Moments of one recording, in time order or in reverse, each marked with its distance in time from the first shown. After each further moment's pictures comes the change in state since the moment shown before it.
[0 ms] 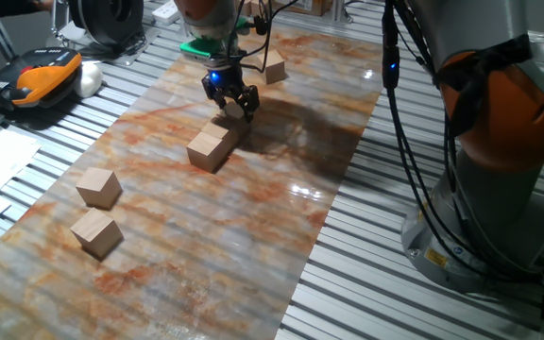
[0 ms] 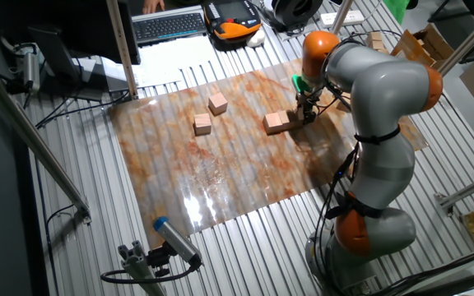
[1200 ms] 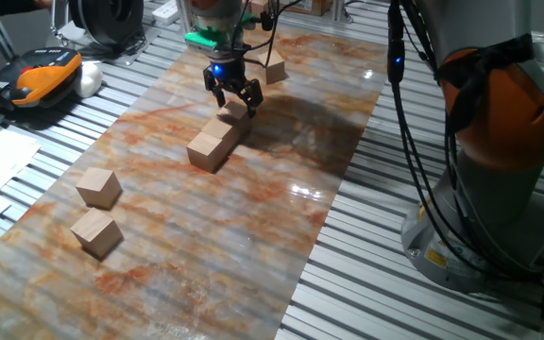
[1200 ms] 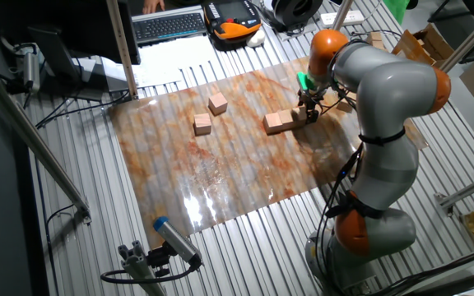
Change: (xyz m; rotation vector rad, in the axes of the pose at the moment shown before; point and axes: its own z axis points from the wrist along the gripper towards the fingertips) arm -0.006 -0.001 -0.014 -0.035 0.052 0.029
